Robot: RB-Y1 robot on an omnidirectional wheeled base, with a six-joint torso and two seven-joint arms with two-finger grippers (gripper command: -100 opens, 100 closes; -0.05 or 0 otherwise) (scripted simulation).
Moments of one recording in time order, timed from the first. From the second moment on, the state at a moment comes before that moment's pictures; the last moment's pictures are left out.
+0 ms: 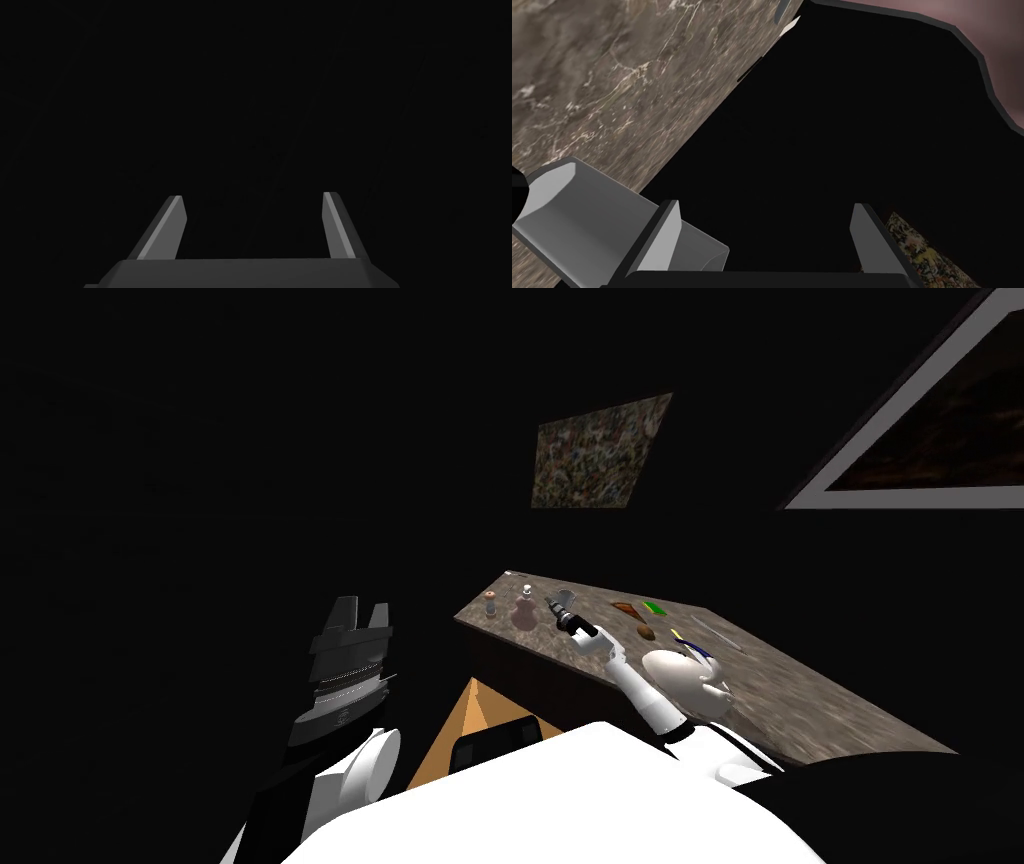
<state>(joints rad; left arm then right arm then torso) 0.51 -0.01 -0.06 -2.33 0.02 -0.50 -0.15 -0.04 -0.58 0.07 -1.61 -0.29 0.23 0.37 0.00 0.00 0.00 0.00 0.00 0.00</state>
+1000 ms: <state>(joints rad) 0.51 -0.01 -0.06 -2.33 0.02 -0.50 -0.15 -0.20 -0.71 0.10 -1.41 -0.36 0.51 0.55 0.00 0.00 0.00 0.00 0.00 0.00</state>
